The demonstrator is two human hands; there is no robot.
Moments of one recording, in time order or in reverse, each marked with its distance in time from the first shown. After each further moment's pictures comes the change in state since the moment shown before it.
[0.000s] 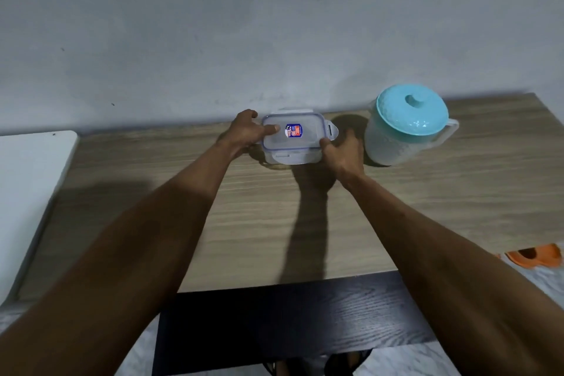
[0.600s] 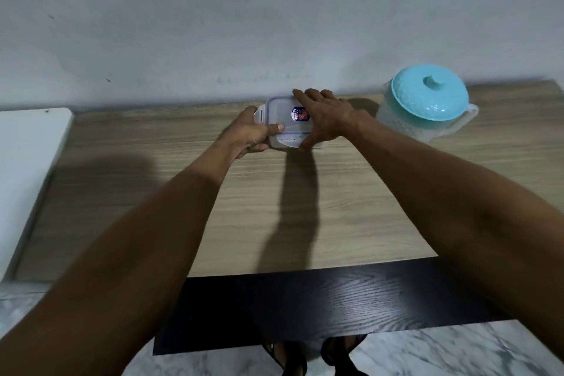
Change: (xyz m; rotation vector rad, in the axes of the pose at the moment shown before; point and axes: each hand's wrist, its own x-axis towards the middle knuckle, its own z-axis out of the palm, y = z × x) left_hand -0.010 -0.033 0.010 -0.223 -0.089 -0.067; right_hand 0.051 -0.049 0.015 -1.079 -0.532 -0.658
